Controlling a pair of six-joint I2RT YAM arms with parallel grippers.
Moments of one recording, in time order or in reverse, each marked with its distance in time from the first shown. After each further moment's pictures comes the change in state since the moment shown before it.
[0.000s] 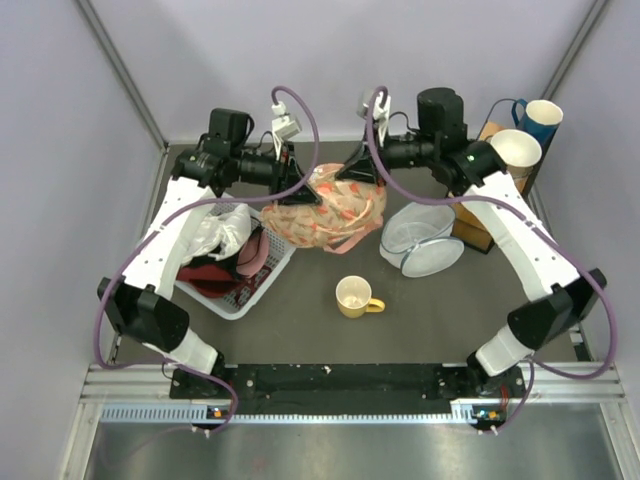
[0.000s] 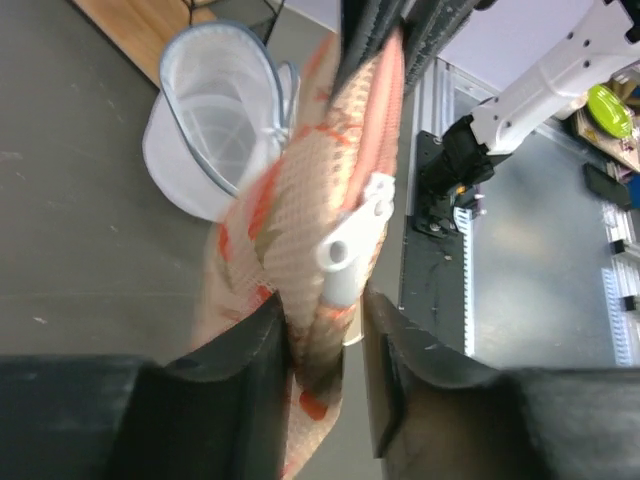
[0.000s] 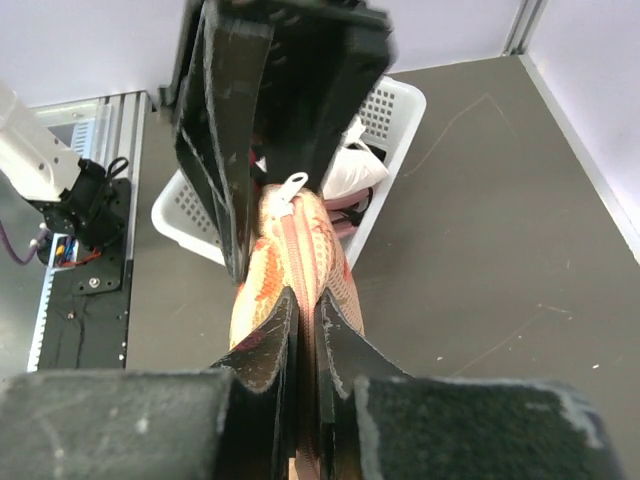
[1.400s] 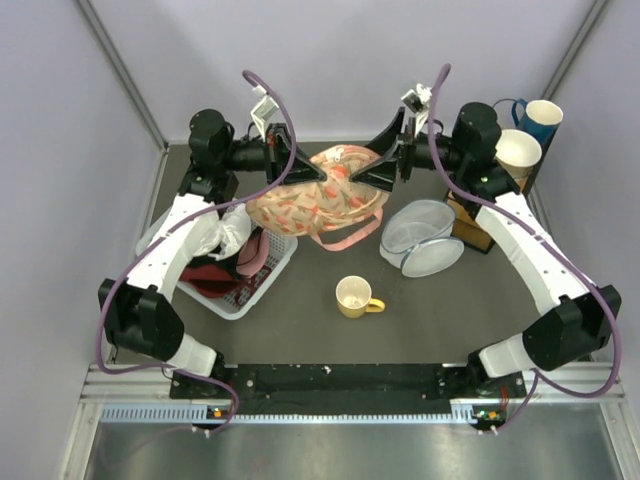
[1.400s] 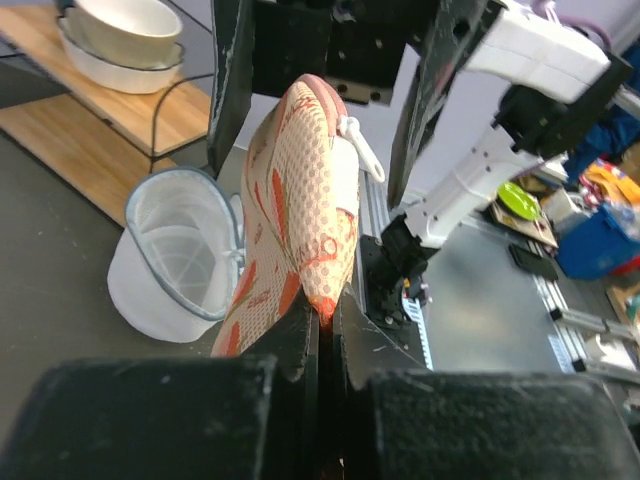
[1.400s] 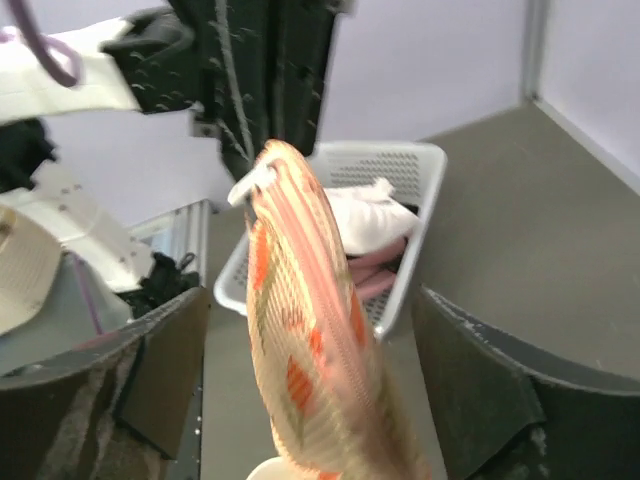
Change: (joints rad) left arm 0.035 -0.066 -0.300 1.146 0.217 -0.842; right arm -0.148 -0.171 -0.383 0.674 -0.195 0.602
